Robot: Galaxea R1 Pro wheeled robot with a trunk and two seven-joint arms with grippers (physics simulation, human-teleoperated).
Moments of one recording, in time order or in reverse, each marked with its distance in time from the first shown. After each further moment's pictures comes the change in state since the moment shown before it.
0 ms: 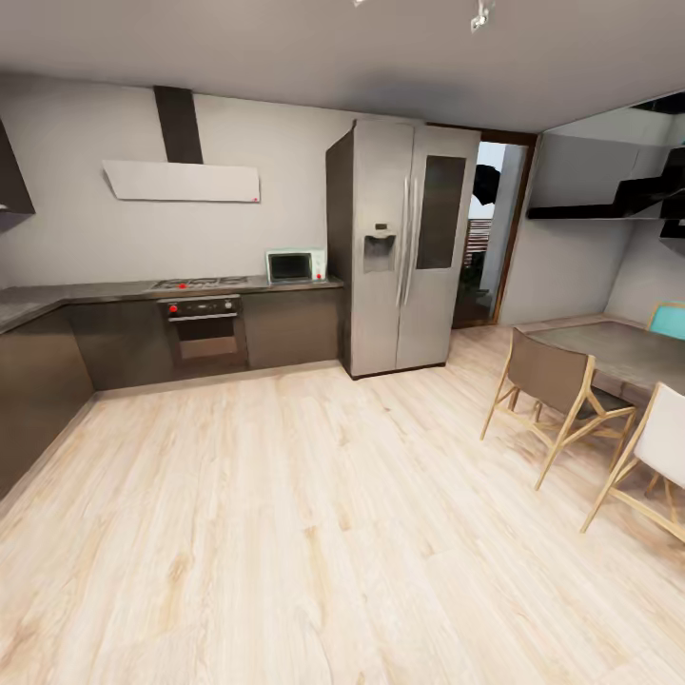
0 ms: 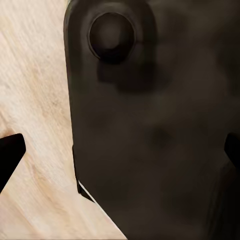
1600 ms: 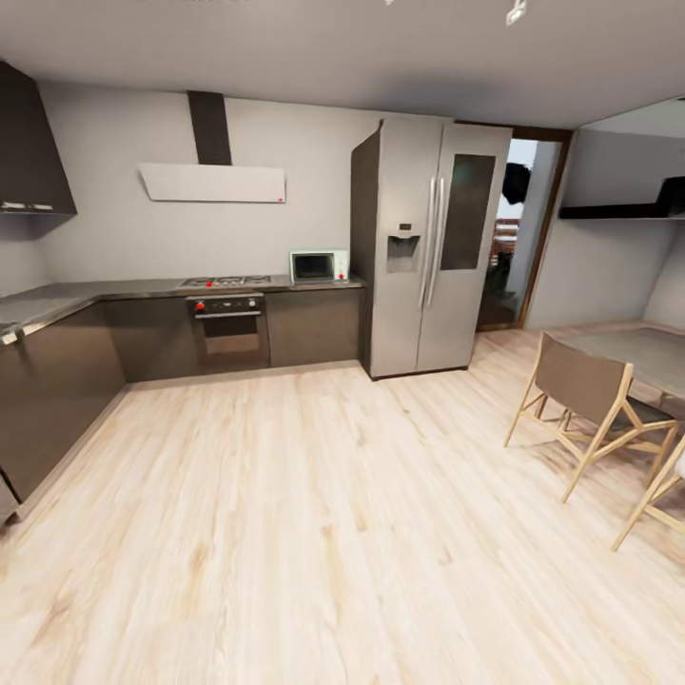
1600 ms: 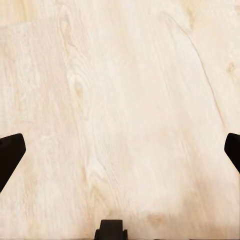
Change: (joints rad) left arm 0.039 0.002 0.013 -0.682 -0.003 -0.015 0.000; right arm -0.145 -0.038 0.005 -0.441 0.001 -0.132 -0.005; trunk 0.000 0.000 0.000
